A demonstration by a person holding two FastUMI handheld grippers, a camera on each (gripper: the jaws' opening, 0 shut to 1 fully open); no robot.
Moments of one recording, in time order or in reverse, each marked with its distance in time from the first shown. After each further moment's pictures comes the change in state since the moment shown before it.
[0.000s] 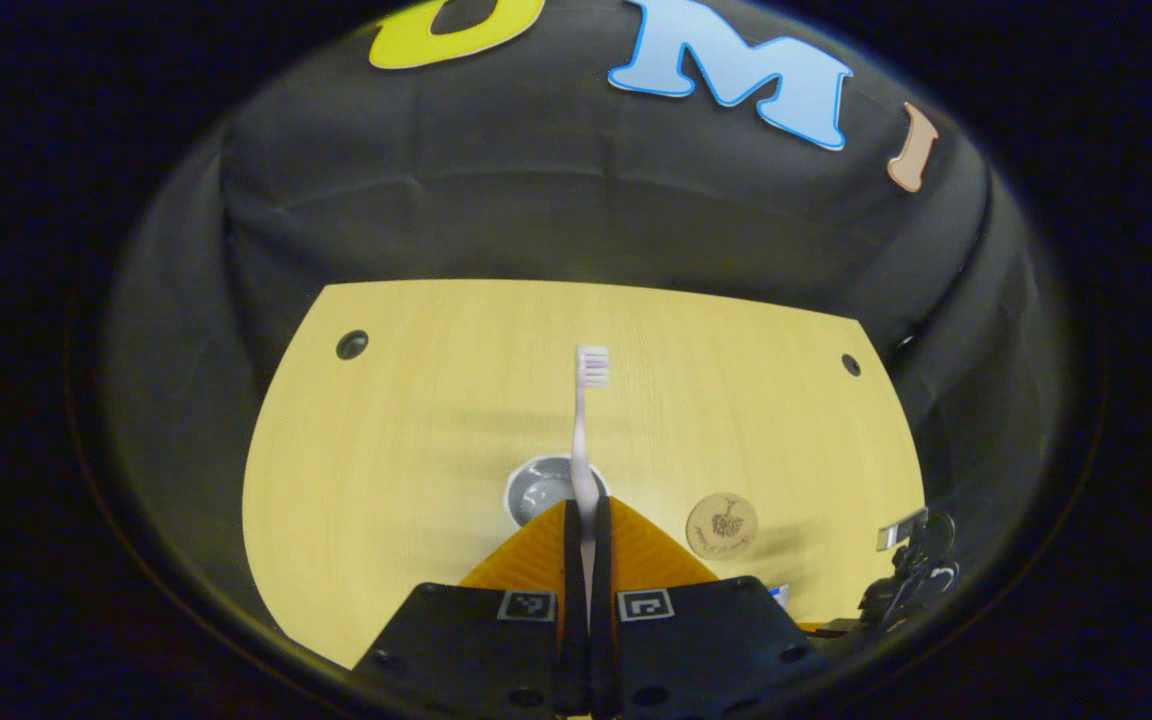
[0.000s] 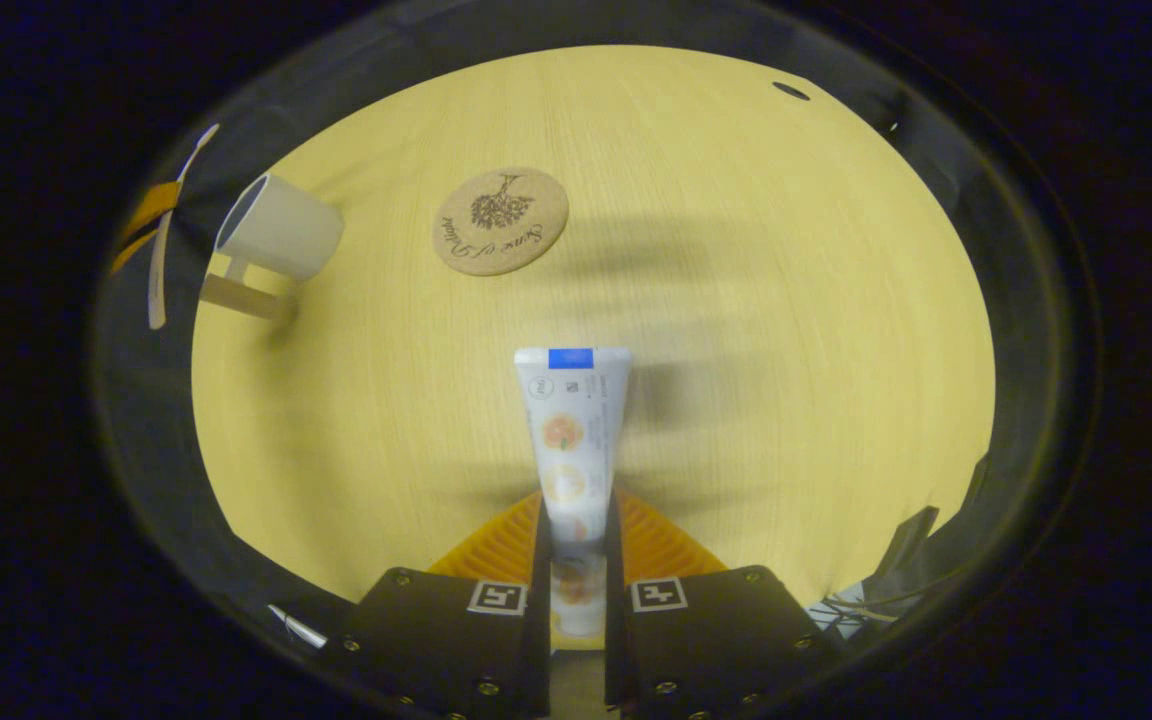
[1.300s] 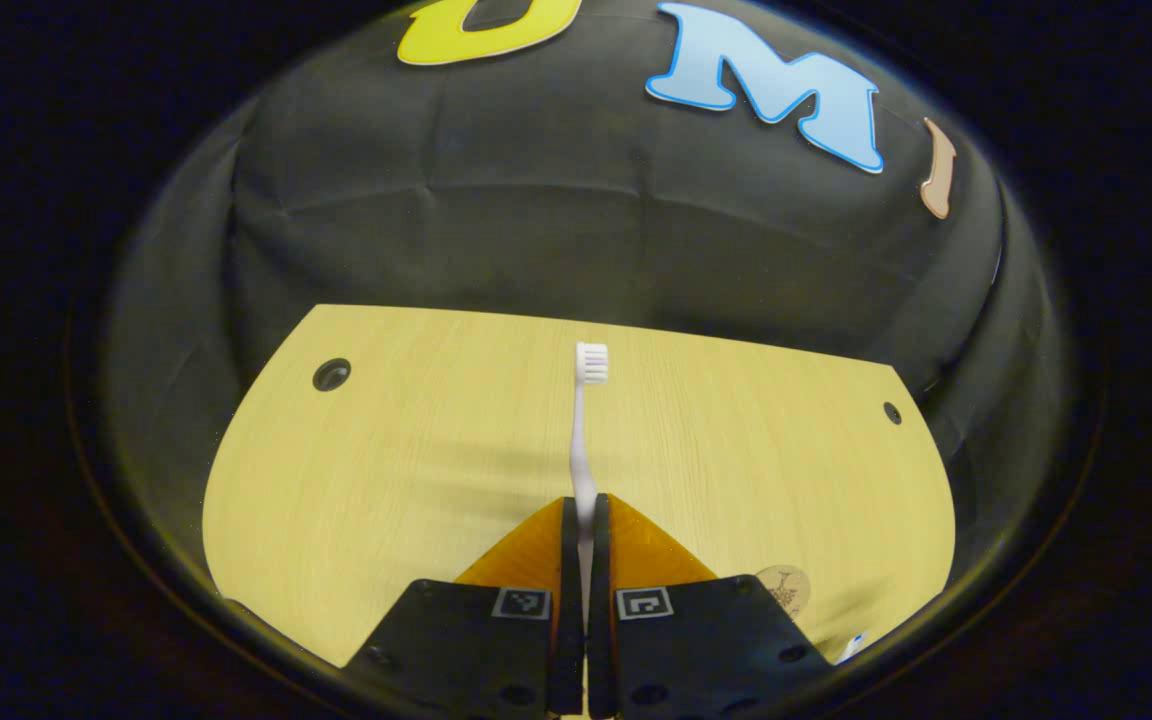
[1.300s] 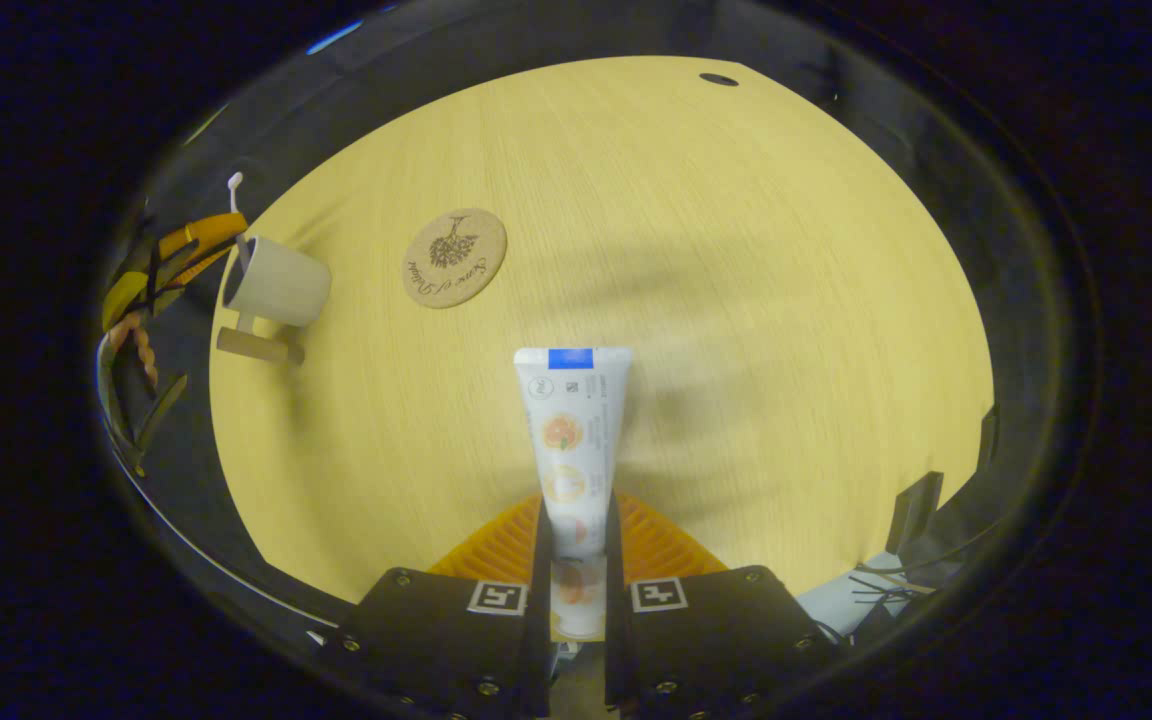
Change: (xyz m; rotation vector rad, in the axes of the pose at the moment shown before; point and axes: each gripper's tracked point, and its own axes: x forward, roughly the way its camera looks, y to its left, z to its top) left arm 0.098 0.035 0.015 -0.033 -0.169 0.007; right arm -0.025 -0.024 -0.004 0.130 -0.064 0.039
